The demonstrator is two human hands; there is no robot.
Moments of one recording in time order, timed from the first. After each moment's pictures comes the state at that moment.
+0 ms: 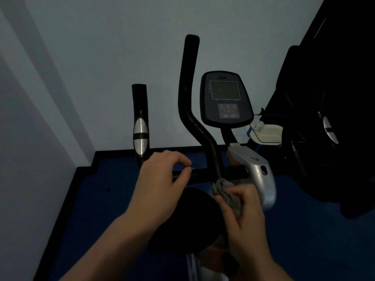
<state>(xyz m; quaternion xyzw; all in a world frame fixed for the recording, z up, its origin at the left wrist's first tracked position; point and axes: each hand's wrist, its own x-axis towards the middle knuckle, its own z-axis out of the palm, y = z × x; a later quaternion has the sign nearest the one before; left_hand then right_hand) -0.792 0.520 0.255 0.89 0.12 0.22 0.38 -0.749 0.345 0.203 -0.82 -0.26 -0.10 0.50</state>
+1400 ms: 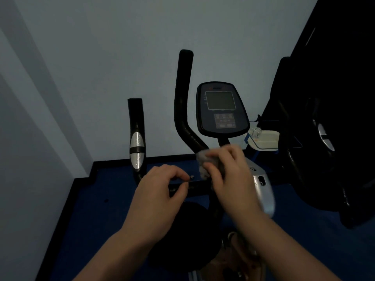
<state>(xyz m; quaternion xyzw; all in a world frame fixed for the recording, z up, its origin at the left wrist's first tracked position) -0.789 0.523 0.260 0.89 0.11 0.21 0.39 -0.685 0.389 0.250 -0.85 -0.31 -0.16 0.40</state>
